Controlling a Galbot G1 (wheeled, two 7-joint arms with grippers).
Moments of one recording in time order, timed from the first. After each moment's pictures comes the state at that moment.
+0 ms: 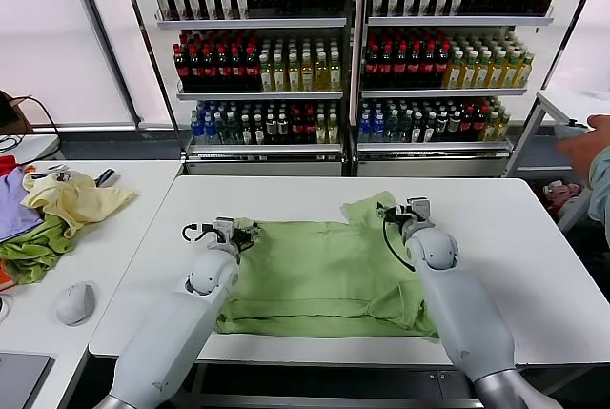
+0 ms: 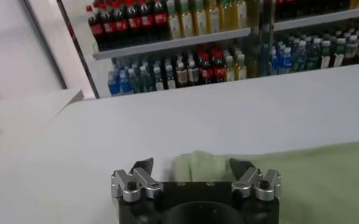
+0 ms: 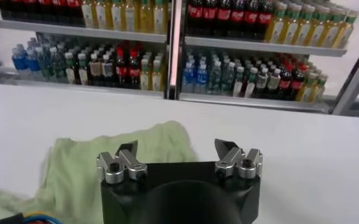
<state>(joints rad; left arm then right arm) 0.62 -1.24 -0.04 -1.31 -0.53 0.56 -0.38 -0.49 1.32 0.21 1.10 0.34 -0.48 0.08</state>
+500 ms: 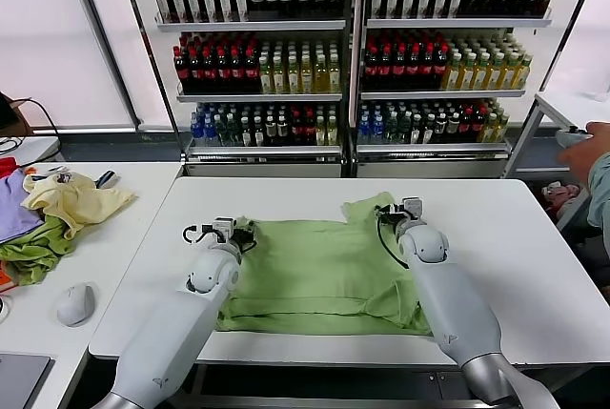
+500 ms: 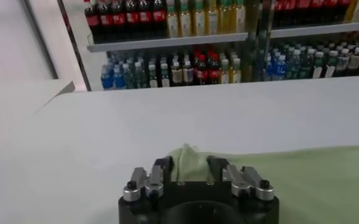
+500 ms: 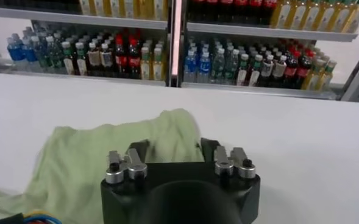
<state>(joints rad) 0.63 -1.23 -0.04 -1.31 -0.60 0.57 -0.36 -0.48 1.33 0.21 1.02 0.36 -0.49 0.06</state>
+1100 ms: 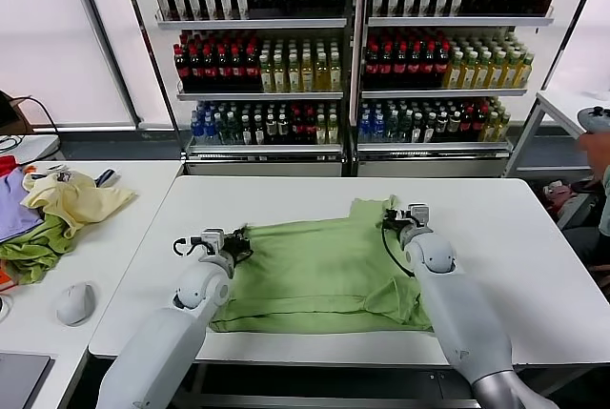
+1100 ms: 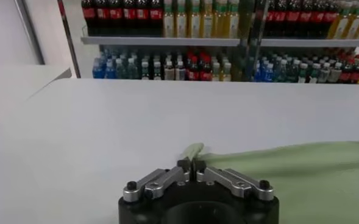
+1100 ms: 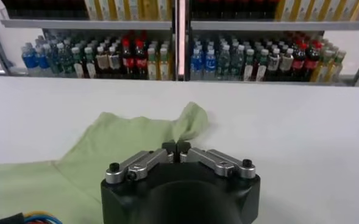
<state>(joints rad) 0.73 -1.17 -0.08 -1.46 -0.68 0.49 -0.34 -0.60 1.27 0.24 1.25 0.46 -0.48 0.07</state>
